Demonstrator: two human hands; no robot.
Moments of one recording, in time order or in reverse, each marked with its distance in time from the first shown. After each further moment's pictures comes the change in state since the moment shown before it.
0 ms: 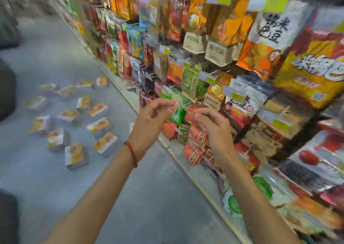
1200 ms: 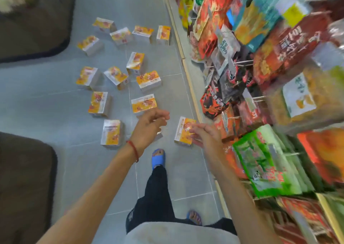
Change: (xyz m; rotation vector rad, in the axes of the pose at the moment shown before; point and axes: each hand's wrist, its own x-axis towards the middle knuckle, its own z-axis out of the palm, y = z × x) left_hand 0.462 -0.313 -0.378 0.000 0.414 -0.608; right_hand 0.505 0.306 0.430 -0.064 -0.320 0.702
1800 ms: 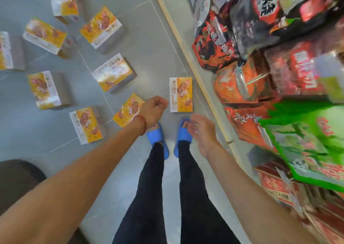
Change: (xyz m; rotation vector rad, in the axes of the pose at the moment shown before) left_hand 0.331 -0.188 0.040 0.461 -0.380 -0.378; right_hand 0.277 0.165 0.036 0.188 0.451 0.557
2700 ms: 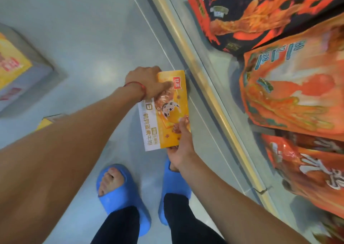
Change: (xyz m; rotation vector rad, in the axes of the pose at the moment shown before) left_hand 0.494 -0.147 0.145 0.844 -0.114 0.252; right_hand 0.464 0.175 0.069 0.514 0.070 0.217
